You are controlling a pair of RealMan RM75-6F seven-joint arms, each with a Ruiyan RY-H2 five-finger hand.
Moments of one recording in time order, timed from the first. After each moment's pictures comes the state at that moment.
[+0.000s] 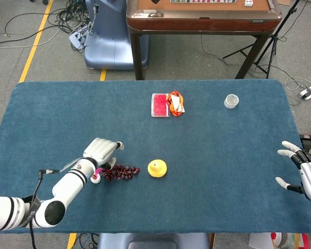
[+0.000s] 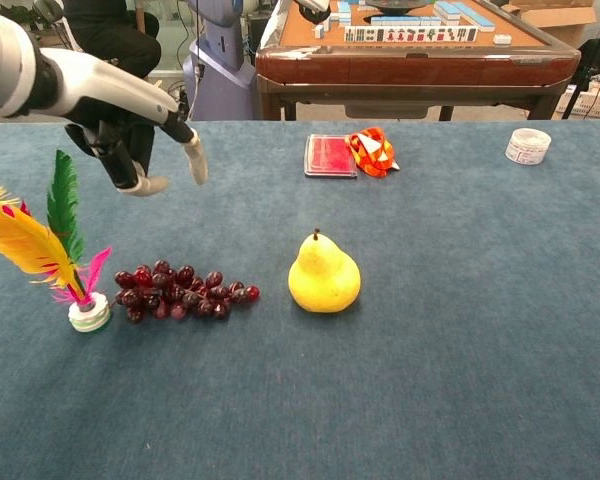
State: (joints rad) left arm -1.38 -1.04 0.05 -2.08 0.21 0.87 0.59; right arm 0.09 -0.99 0.06 -1.61 -1.51 1.45 0.21
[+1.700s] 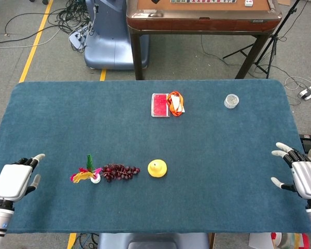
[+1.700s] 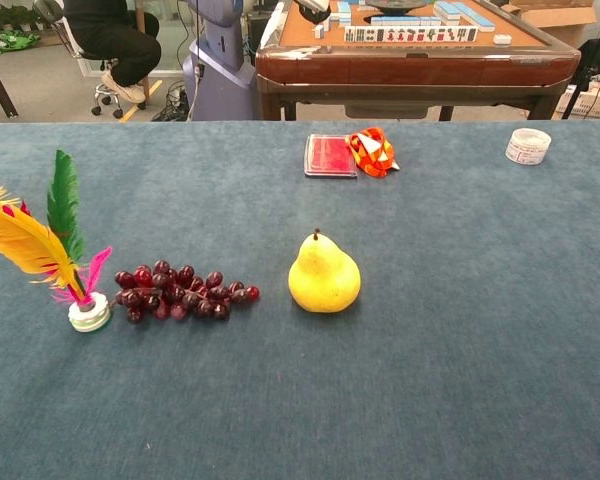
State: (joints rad) left arm -0.40 -1.00 0.20 -1.89 1.27 1.50 0.42; right arm 0.12 -1.02 0.06 -1.61 -1.48 1.39 0.12
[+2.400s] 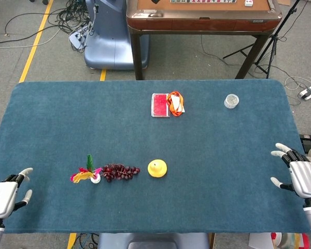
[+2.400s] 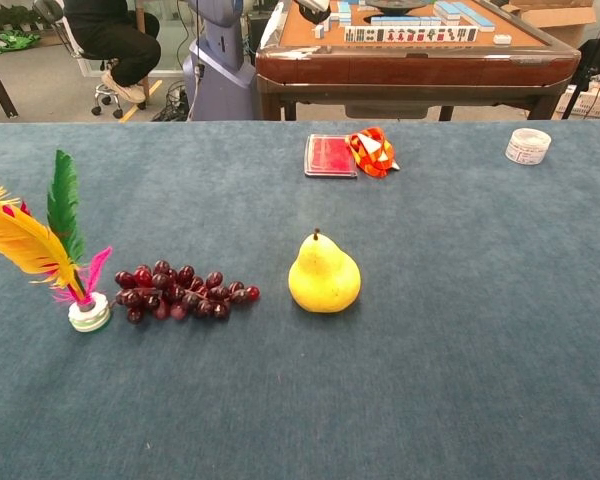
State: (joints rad) left arm -0.19 -1.12 0.15 -1.67 1.36 1.54 0.17; right arm 0.13 -1.05 0.06 -1.60 -1.44 1.36 0.06
